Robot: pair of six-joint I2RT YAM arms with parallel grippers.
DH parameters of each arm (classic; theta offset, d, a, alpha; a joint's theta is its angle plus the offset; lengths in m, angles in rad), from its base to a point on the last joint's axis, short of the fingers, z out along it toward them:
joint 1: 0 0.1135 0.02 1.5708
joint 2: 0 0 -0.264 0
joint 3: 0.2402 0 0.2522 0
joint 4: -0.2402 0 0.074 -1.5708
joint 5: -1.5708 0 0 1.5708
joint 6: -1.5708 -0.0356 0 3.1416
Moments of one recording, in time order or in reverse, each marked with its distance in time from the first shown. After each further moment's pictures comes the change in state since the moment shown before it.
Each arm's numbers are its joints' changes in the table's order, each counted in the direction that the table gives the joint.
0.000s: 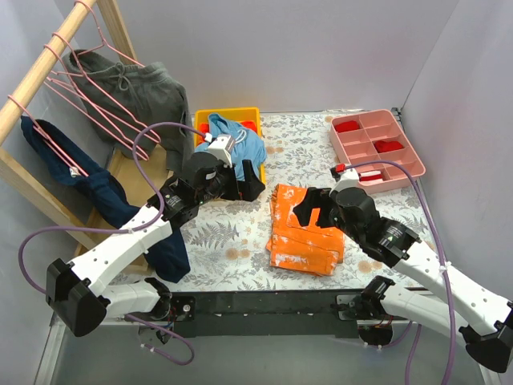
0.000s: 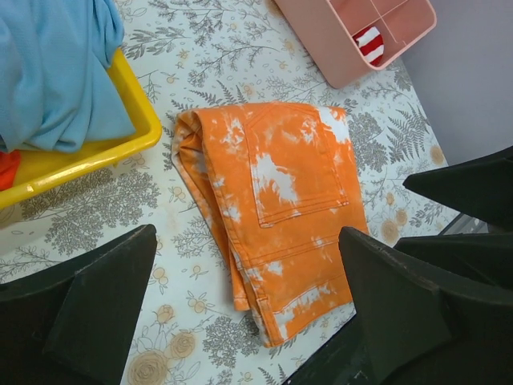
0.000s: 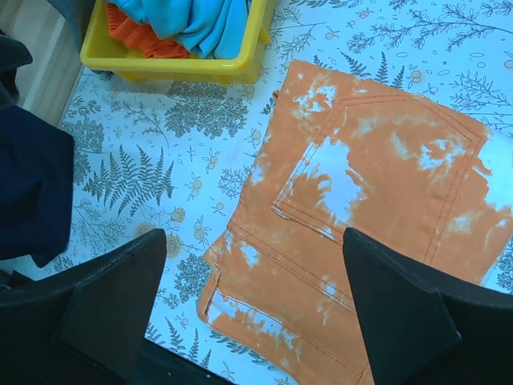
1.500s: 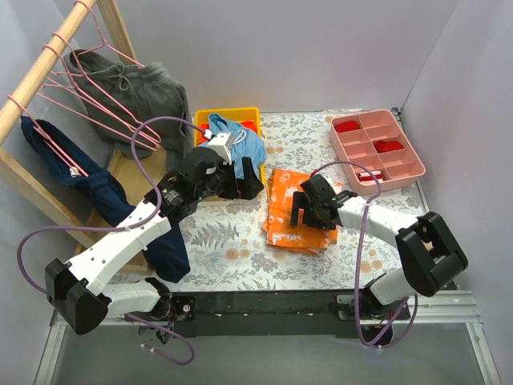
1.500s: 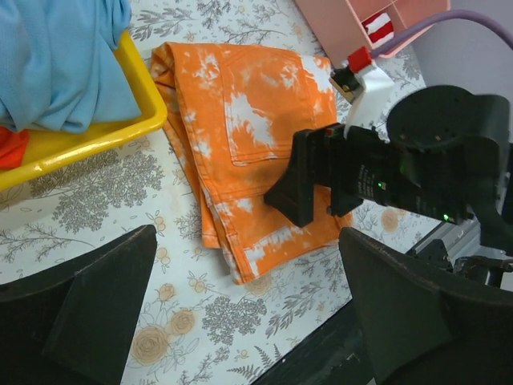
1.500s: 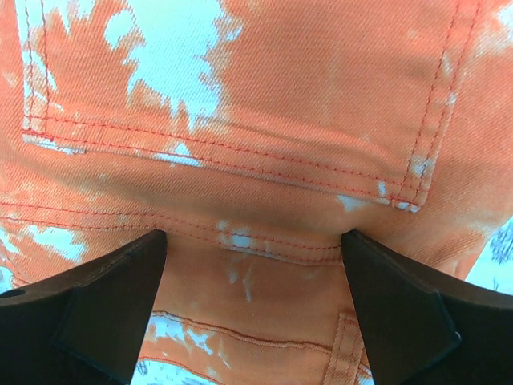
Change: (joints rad) left arm 0.000 -0.020 0.080 -0.136 0.004 0.010; right arm -0.183 -0.650 -0.002 0.032 0.105 -0.117
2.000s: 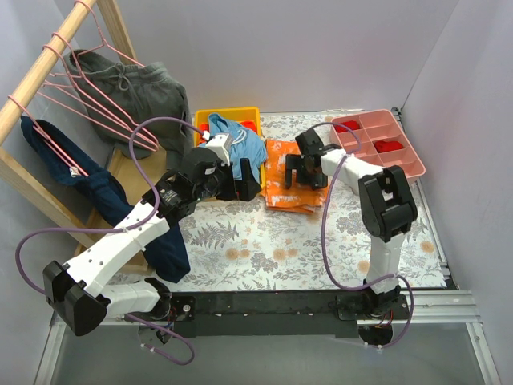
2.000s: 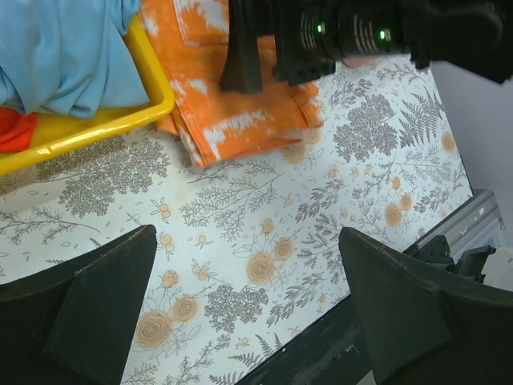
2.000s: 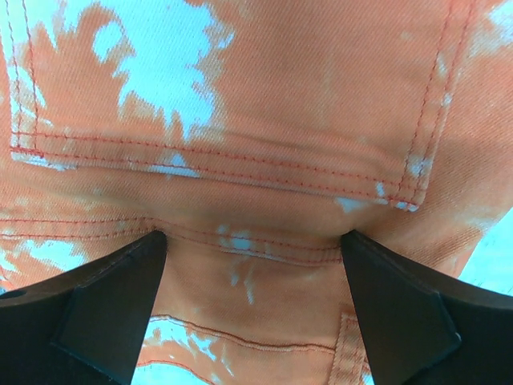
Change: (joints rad) left arm 0.000 0.012 0.021 -0.054 0.013 0.009; right arm -0.186 -0.492 0.590 -0.123 0.082 0.240
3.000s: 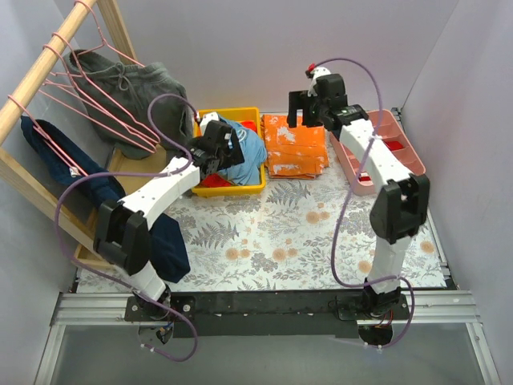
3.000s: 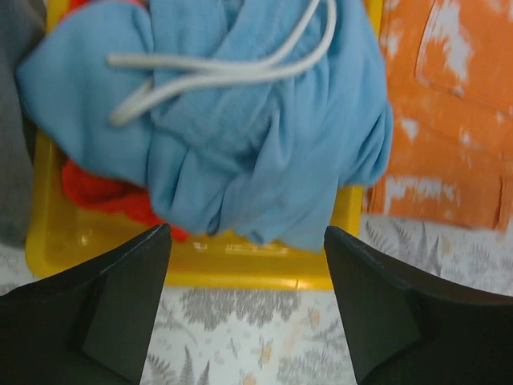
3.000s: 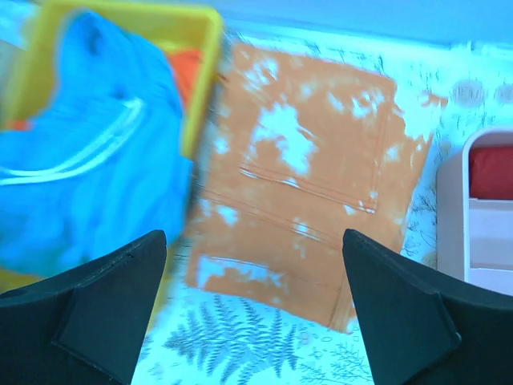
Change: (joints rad) left arm 0.172 -0.454 0.214 -0.011 0.342 0.116; right arm -0.096 -0.024 0.518 0.036 0.097 0.273
